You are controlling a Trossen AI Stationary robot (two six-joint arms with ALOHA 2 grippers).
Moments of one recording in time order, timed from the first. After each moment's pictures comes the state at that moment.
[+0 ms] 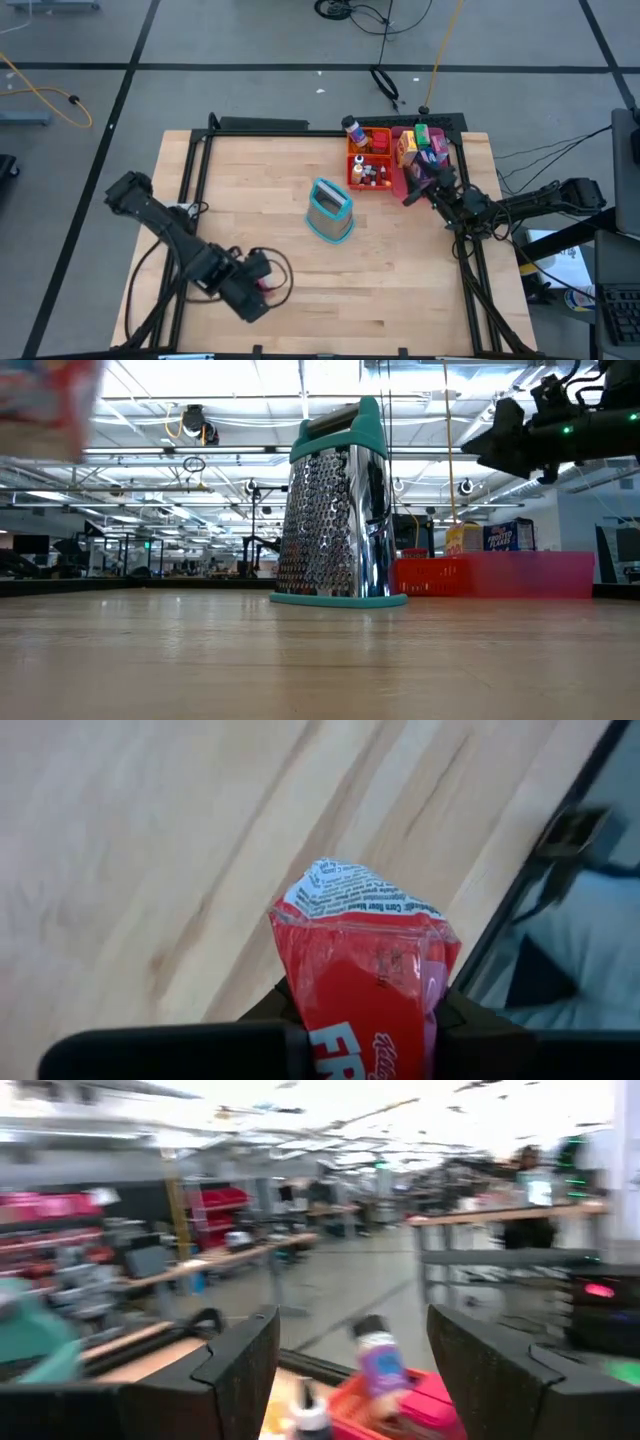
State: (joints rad) left arm -0.67 1.62 1.48 -1.16 -0.13 -1.22; right arm 0.03 0.79 0.02 1.07 0.92 -0.06
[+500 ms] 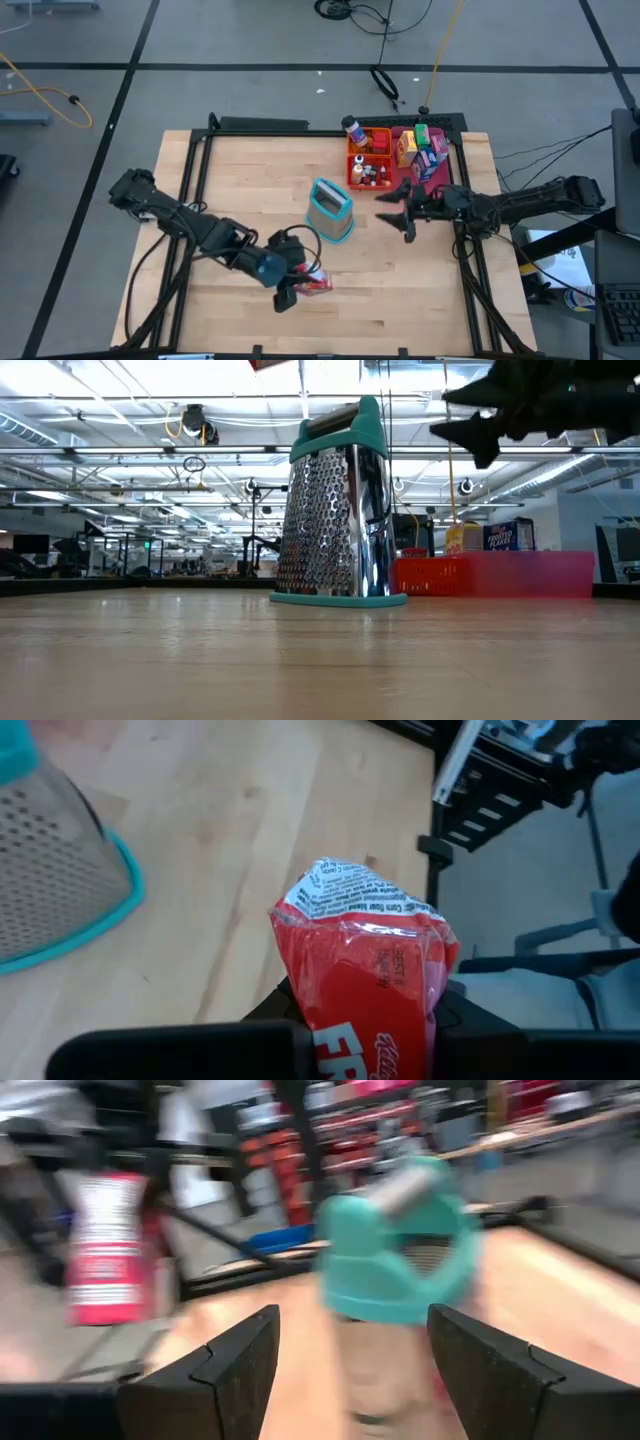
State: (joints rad) left arm -0.49 1.62 1.55 -0.69 -0.21 -0.71; right arm 0.03 0.81 0.24 0.59 0.09 0.23
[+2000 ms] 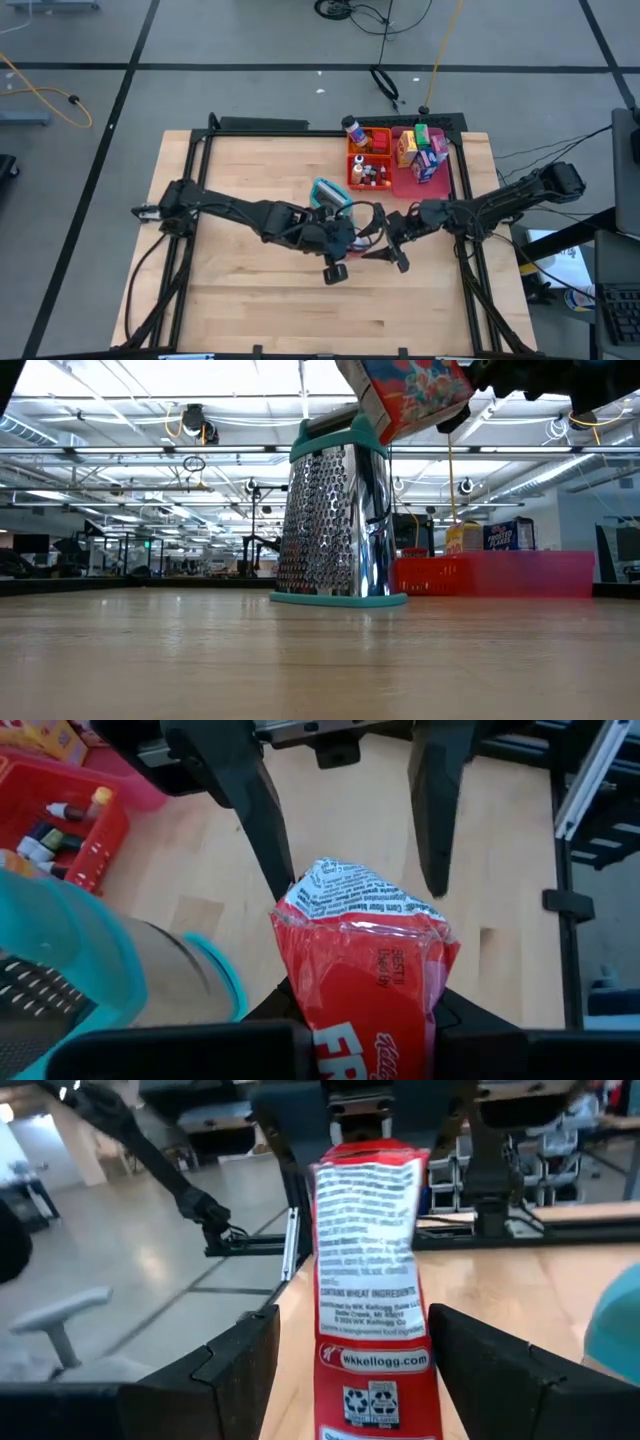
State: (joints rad) left arm -0.26 1.98 2.01 -0.88 -0.24 -0.40; right arm 0.23 1.16 0.49 0.63 -0.15 0.22
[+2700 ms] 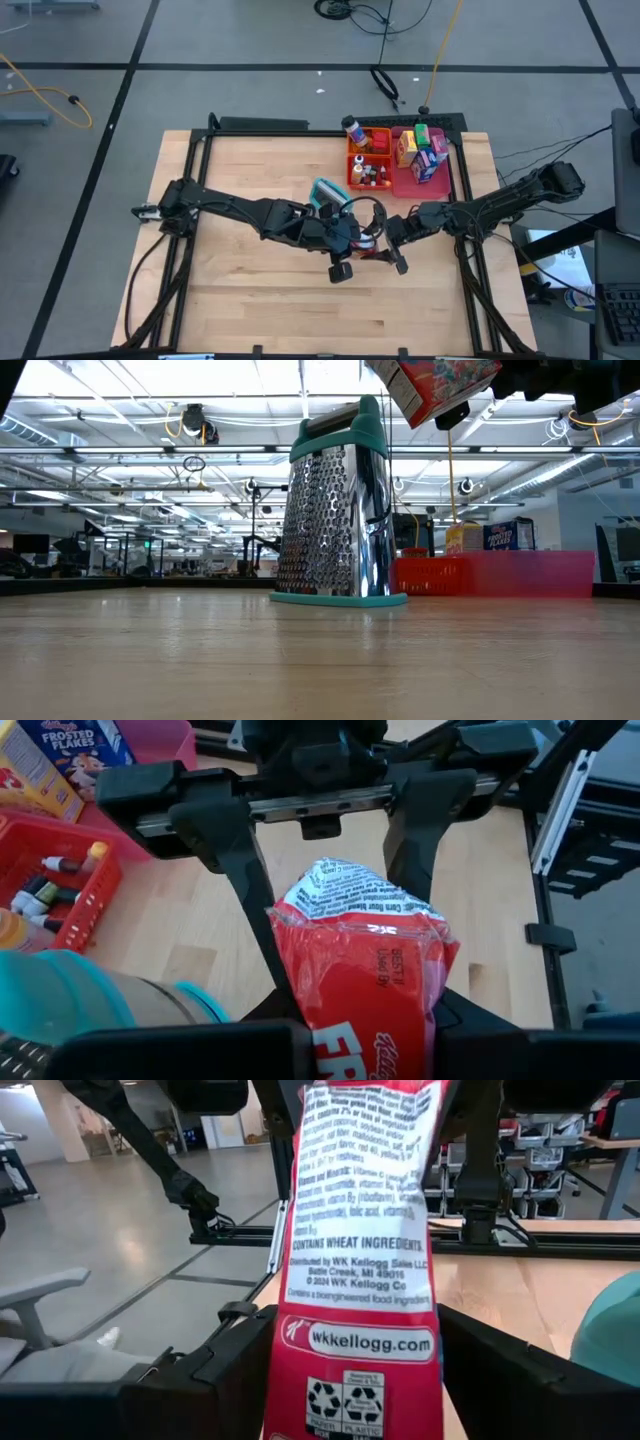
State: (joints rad) left arm -0.25 1.98 2.01 -0.78 -0.23 -0.34; right arm 0.25 1.17 0.49 0.62 -0.10 0.11
